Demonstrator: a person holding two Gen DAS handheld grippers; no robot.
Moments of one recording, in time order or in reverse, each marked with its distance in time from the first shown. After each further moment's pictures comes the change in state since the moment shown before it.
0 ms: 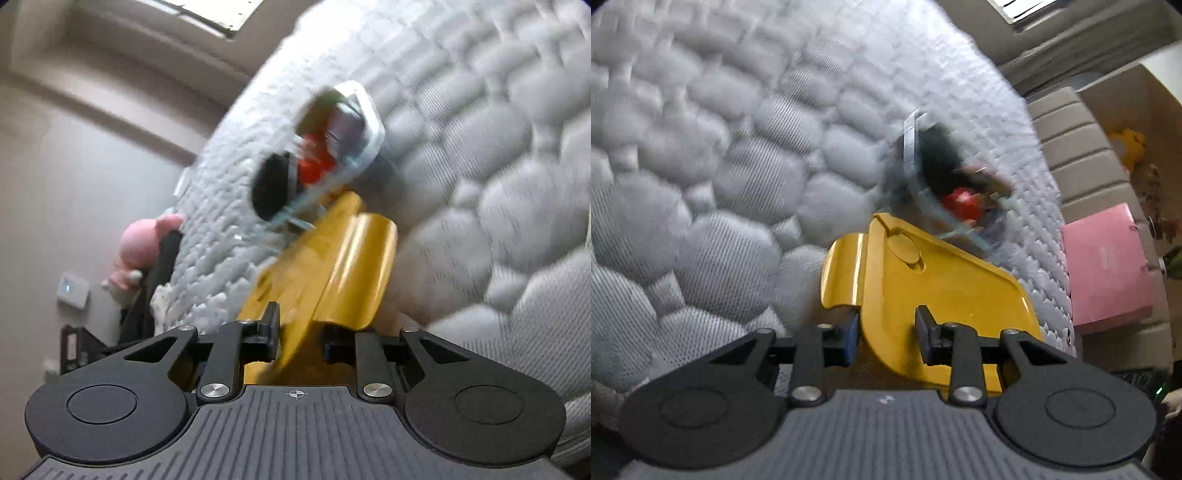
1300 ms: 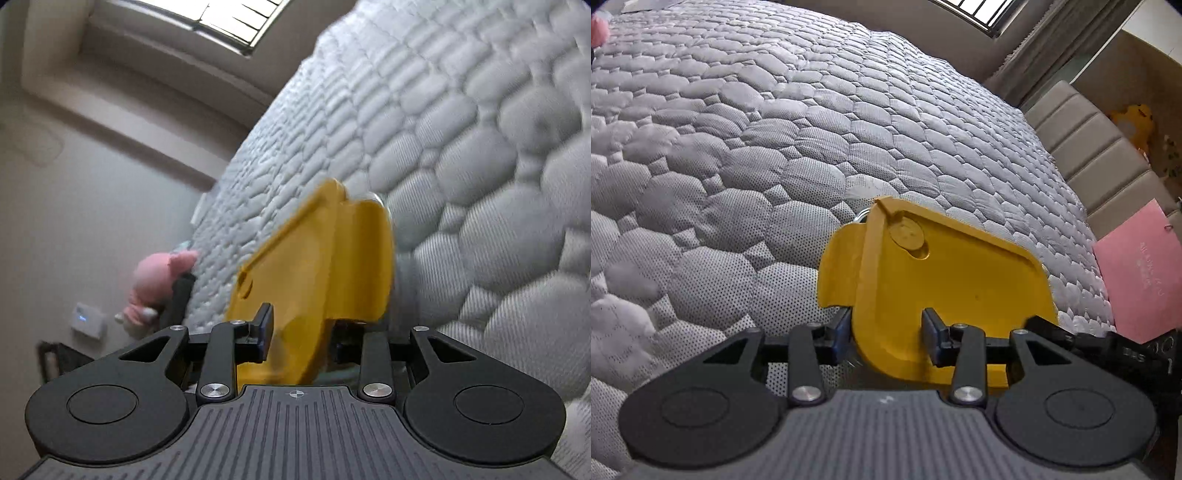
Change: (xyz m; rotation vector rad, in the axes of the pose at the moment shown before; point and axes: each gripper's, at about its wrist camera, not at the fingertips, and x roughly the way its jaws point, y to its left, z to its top) left arm 0.072 -0.061 0.085 0.164 -0.076 0.142; right arm 0.053 -0.059 0.120 0.088 -0.007 0.133
